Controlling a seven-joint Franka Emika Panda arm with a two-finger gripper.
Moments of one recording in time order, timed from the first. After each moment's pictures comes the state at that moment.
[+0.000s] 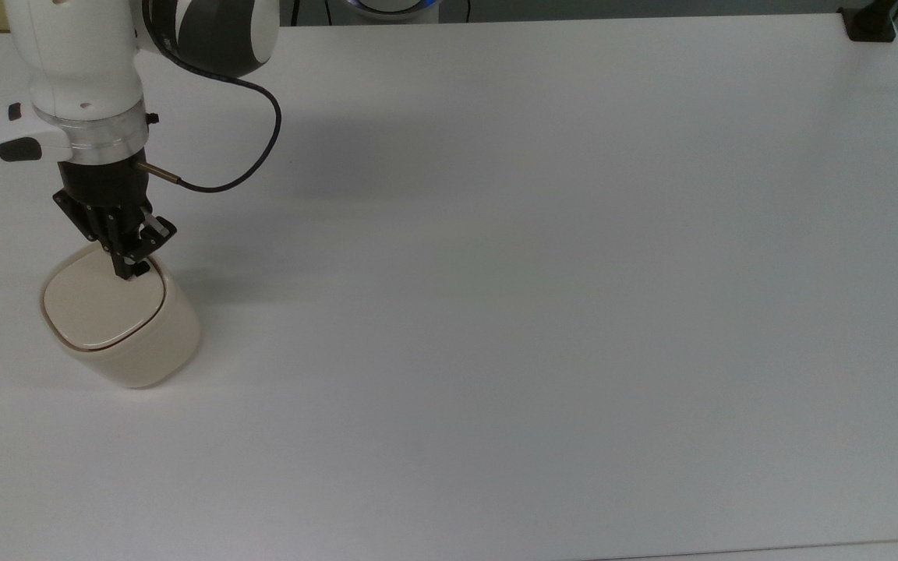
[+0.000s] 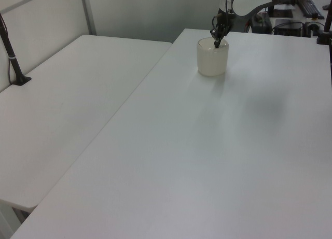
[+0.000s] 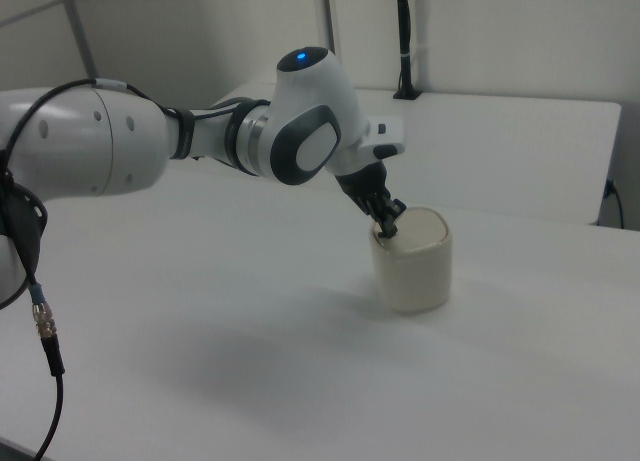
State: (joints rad) arm -0.23 0.43 -0.06 -1.55 -0.07 2.33 0.15
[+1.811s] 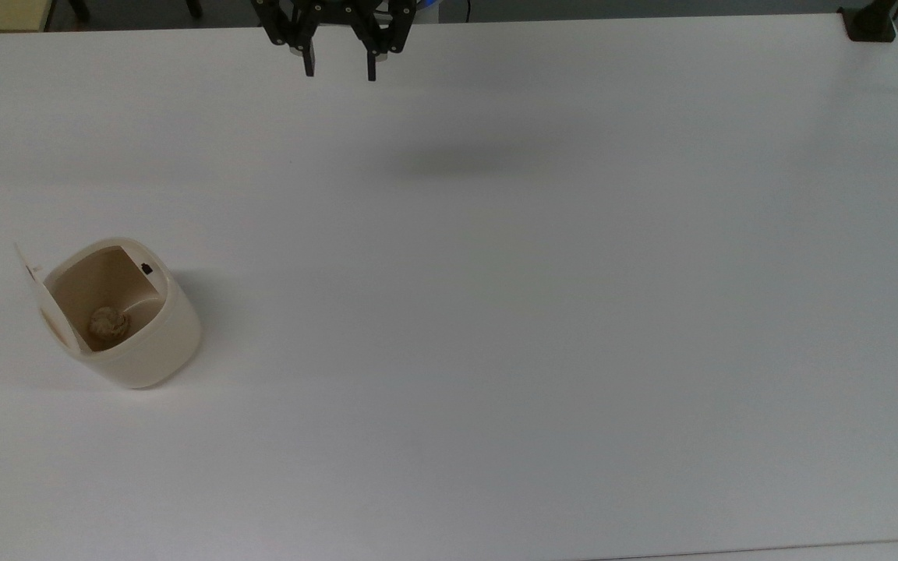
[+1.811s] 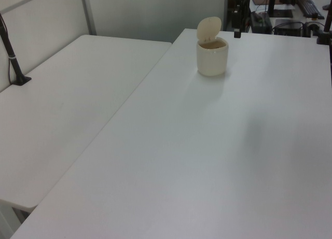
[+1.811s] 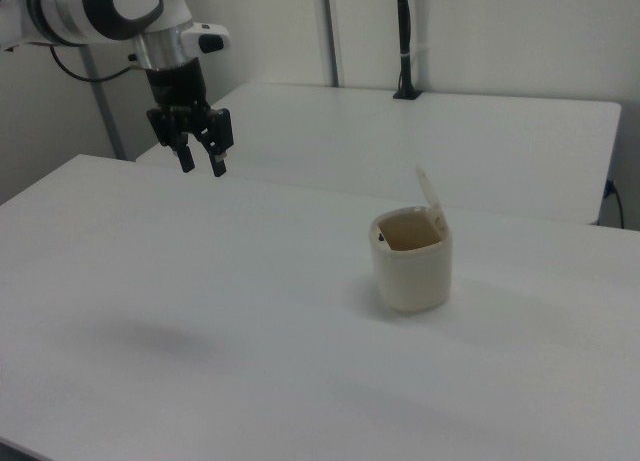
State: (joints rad) arm 0.09 0.10 -0.05 -1.52 -0.07 1.60 0.04
